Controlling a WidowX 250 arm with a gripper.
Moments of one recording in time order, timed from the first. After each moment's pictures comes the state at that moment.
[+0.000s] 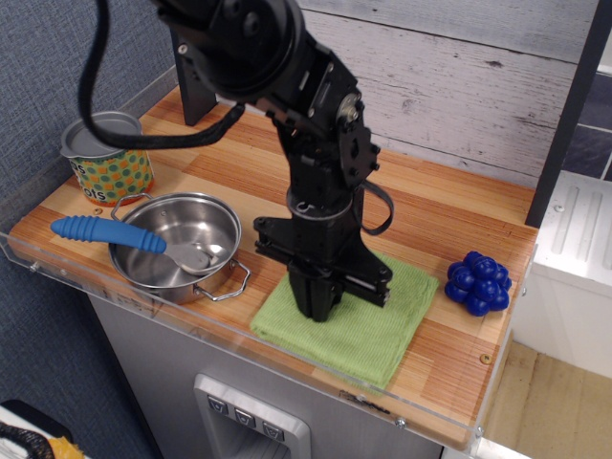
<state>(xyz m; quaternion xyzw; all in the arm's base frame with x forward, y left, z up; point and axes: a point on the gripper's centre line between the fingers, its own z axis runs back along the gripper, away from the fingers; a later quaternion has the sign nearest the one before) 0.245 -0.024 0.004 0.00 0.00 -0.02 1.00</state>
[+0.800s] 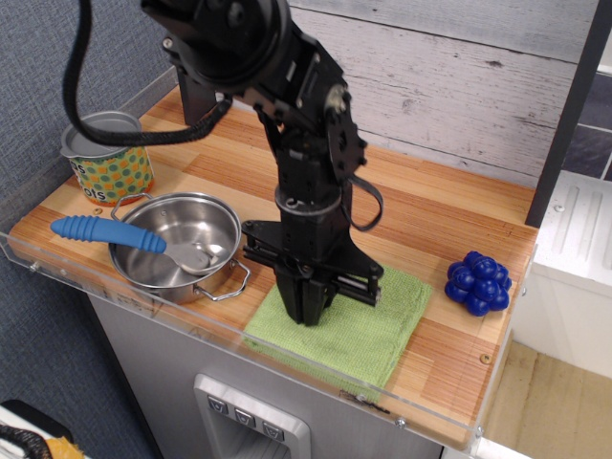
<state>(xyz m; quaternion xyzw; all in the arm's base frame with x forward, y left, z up) 0.251 -0.019 0.013 -0.01 0.00 0.01 1.00</state>
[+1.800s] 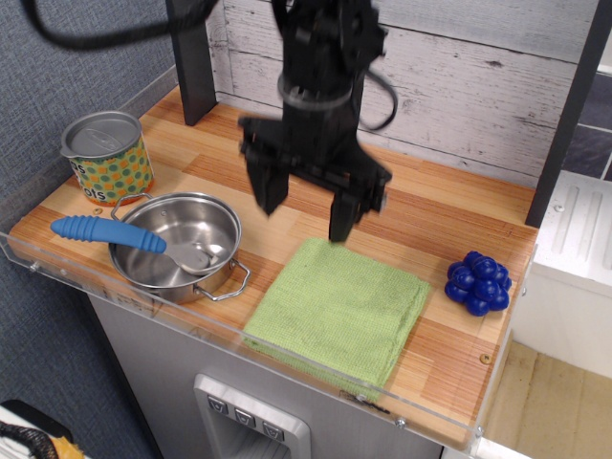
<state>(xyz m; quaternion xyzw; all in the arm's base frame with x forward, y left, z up) 0.284 -0.005 0.084 0.06 -0.07 -0.02 1.00</state>
